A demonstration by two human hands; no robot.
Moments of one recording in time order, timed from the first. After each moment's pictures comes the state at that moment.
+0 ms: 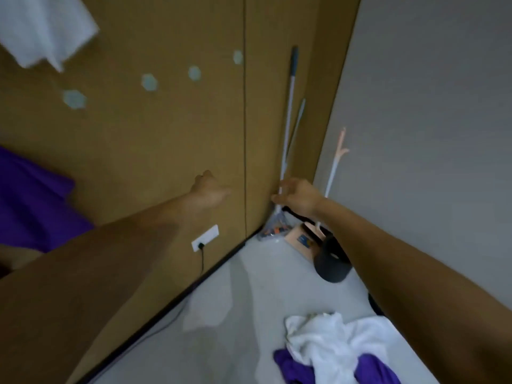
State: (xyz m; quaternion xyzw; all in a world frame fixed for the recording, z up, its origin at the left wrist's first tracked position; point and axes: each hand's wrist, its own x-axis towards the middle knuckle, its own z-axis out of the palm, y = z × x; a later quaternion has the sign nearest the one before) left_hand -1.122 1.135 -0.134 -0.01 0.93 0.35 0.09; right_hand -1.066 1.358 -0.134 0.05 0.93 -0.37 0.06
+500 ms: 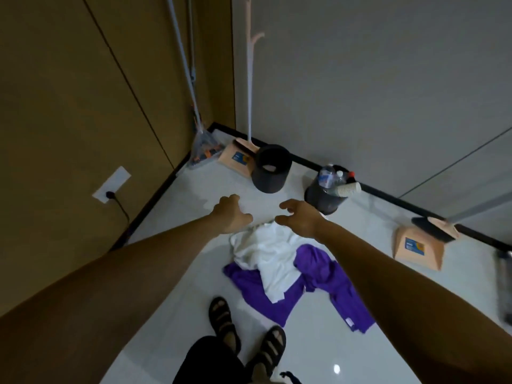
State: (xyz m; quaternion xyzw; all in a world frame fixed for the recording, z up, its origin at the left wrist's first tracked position) left_hand -1.028 1.391 -0.357 0.15 0.88 0.23 0.38; right_hand -0.921 1.560 -0.341 0.28 0.85 -0.40 0.21
